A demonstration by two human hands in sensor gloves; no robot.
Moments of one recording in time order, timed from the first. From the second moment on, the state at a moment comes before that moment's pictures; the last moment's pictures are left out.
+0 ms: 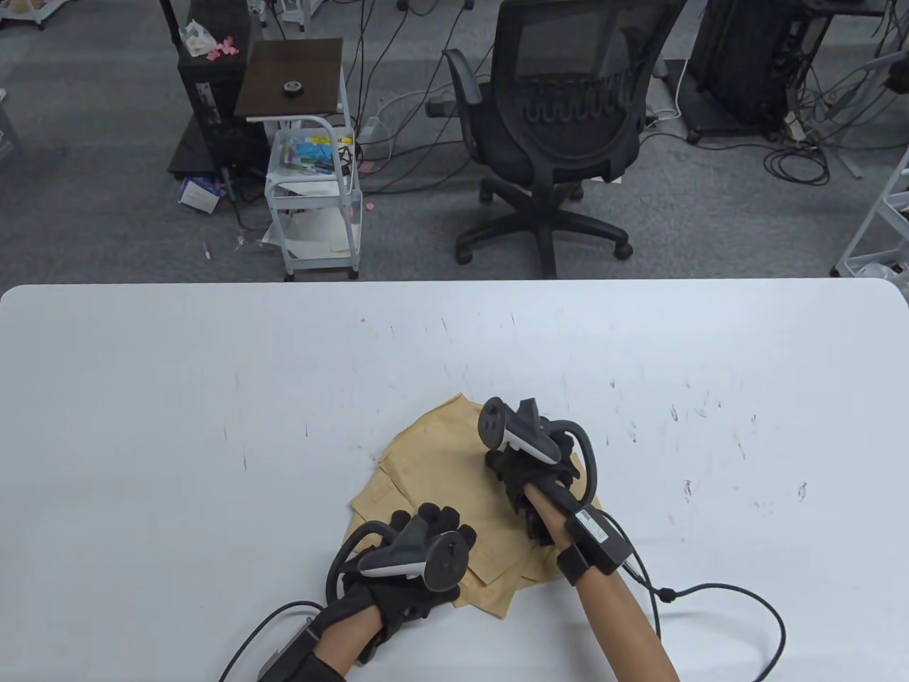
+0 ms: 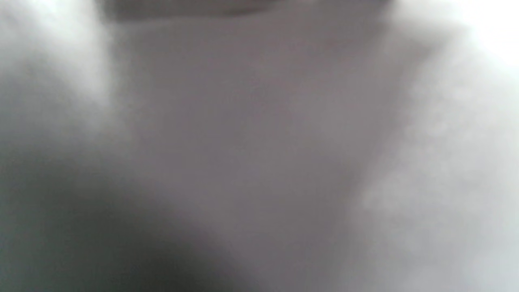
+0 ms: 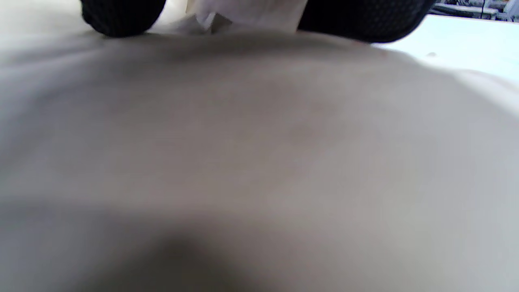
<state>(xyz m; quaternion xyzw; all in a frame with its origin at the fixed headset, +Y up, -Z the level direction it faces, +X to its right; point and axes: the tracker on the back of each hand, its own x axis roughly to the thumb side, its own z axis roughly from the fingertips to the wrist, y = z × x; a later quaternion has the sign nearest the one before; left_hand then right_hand) -0.091 -0.793 -0.298 -0.25 -0.30 -0.05 0.92 0.065 -0.770 -0.445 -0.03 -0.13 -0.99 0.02</state>
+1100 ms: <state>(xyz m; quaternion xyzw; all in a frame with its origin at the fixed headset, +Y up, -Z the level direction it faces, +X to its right) -0.093 -0.793 -0.298 -0.27 -0.30 -0.05 0.91 0.064 -0.740 -0.449 -0.14 -0.26 -0.95 -0.08</state>
